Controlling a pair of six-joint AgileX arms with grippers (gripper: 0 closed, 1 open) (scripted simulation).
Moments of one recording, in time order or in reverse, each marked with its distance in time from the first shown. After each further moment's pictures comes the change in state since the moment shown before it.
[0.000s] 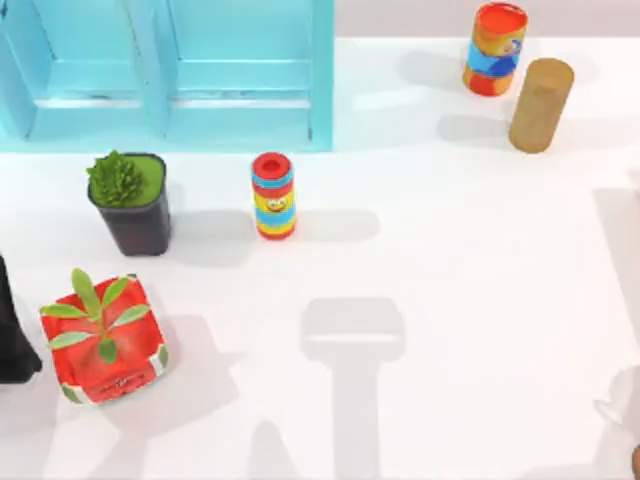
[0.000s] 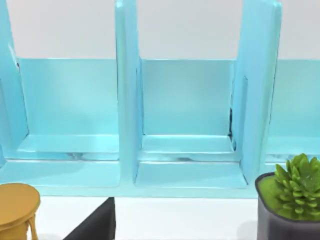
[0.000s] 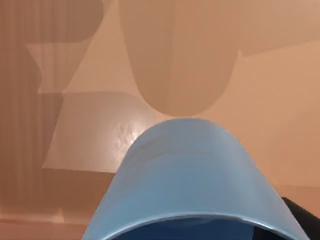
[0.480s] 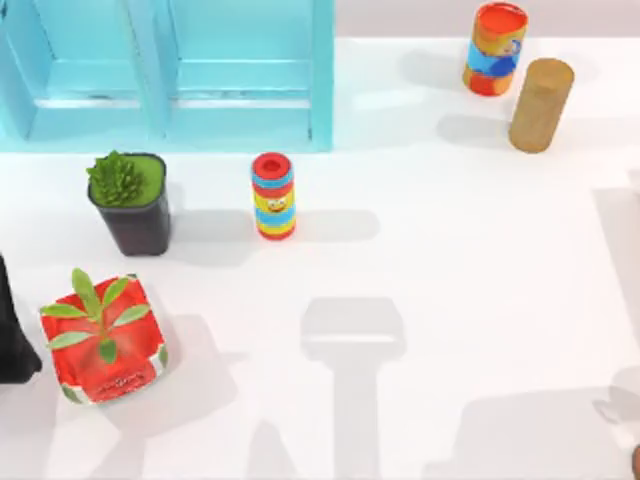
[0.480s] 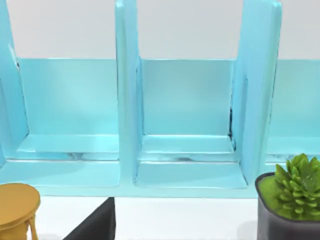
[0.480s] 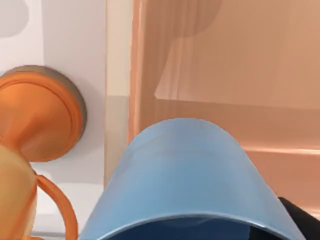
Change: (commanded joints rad) left arm 0.000 0.000 0.000 0.000 0.000 0.000; right arm 0.206 -0.179 0.054 -0.271 0.002 0.221
